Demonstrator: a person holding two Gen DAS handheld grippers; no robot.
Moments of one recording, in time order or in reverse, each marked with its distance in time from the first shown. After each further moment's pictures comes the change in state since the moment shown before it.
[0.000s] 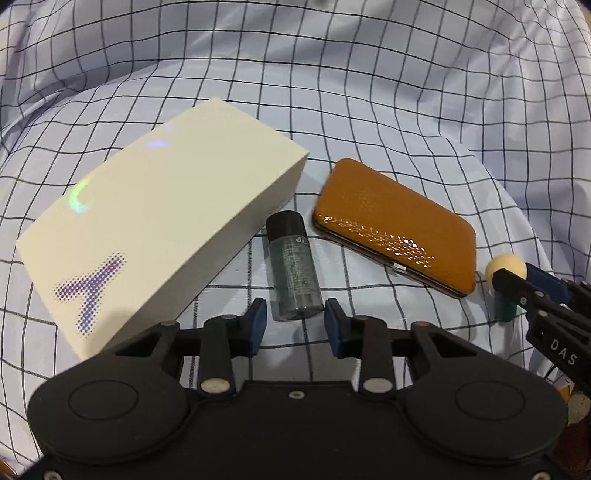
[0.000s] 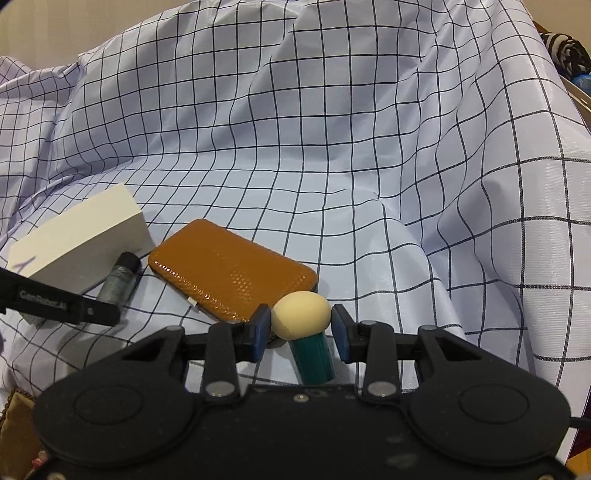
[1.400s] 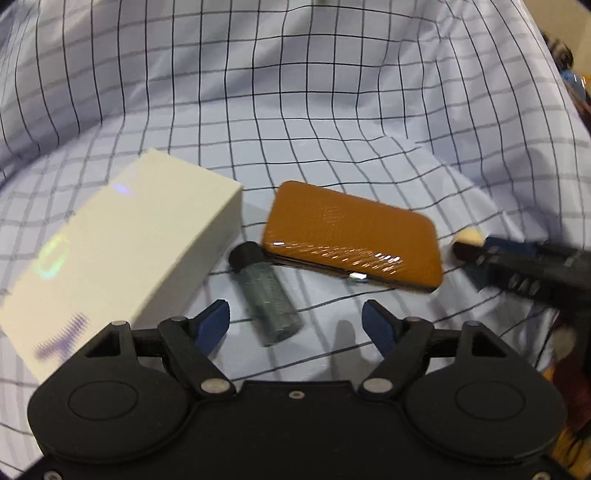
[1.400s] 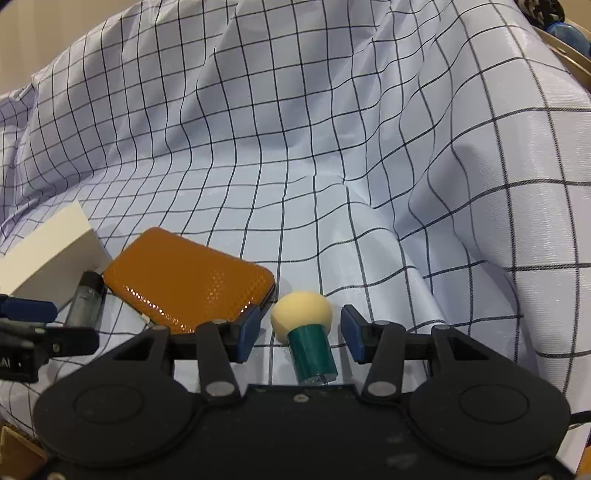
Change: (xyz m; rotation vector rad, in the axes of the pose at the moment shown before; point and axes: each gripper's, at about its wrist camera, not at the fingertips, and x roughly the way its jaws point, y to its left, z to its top) left arm -0.006 -0.024 -0.002 0.245 -0.093 -0.046; right arm 0.018 -0.022 0.002 0.120 0.015 -0.049
